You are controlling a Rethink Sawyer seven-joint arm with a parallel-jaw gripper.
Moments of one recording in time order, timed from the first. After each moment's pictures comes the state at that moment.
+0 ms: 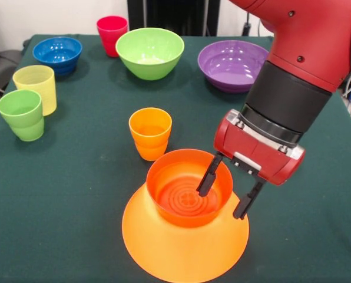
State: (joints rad) arm 0.16 0.00 -0.66 0.73 0.29 0.58 2.33
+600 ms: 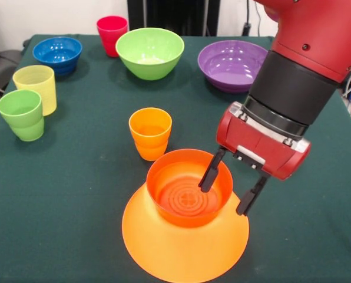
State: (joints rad) arm 0.16 -0.02 -0.66 0.73 0.29 0.59 2.33
